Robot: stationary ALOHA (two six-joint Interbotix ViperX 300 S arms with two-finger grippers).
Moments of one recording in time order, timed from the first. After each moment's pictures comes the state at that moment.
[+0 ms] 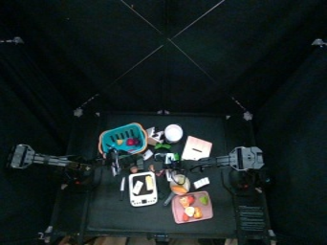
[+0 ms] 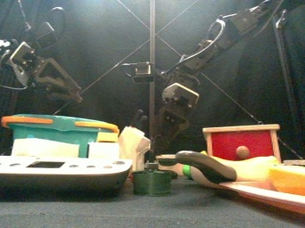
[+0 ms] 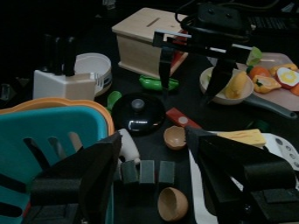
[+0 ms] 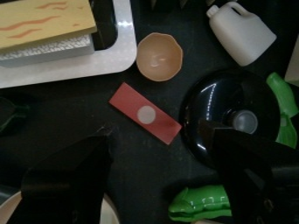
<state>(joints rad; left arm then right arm) 0.03 -0.70 1.27 -0.78 -0.38 0.73 -0.08 0.21 0.39 -0.20 0.42 0.02</state>
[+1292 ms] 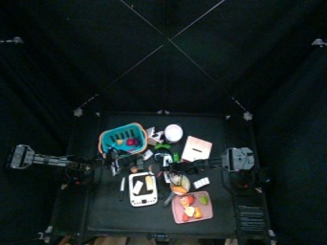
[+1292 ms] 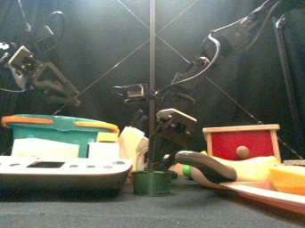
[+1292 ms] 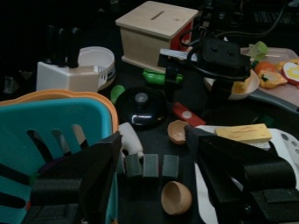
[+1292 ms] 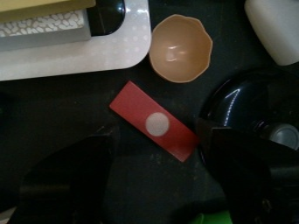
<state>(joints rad) 0.04 -0.70 1.29 -0.78 -0.38 0.73 -0.07 0.32 0.37 -0.22 0.40 0.02</state>
